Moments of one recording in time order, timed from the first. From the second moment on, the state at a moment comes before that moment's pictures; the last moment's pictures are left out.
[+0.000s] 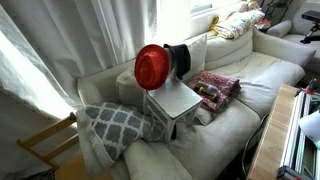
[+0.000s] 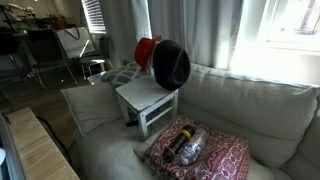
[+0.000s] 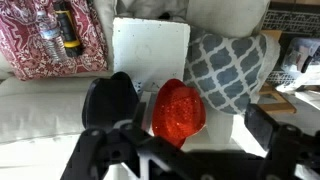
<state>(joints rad) 0.06 -0.48 0.09 -2.27 0.15 2.03 0.18</state>
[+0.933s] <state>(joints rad) 0.06 -0.25 0.23 -2.25 0.11 2.11 0.44</state>
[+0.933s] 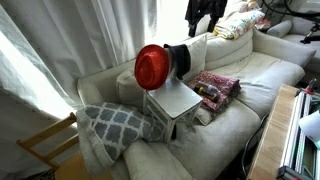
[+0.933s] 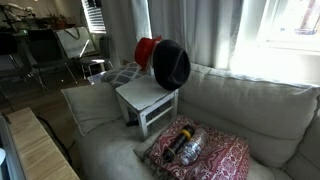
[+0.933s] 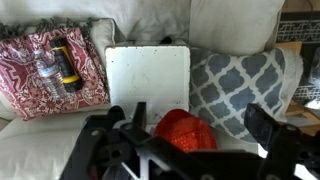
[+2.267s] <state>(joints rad) 0.25 0.36 0.15 -1.88 -0.18 2.27 0.93</state>
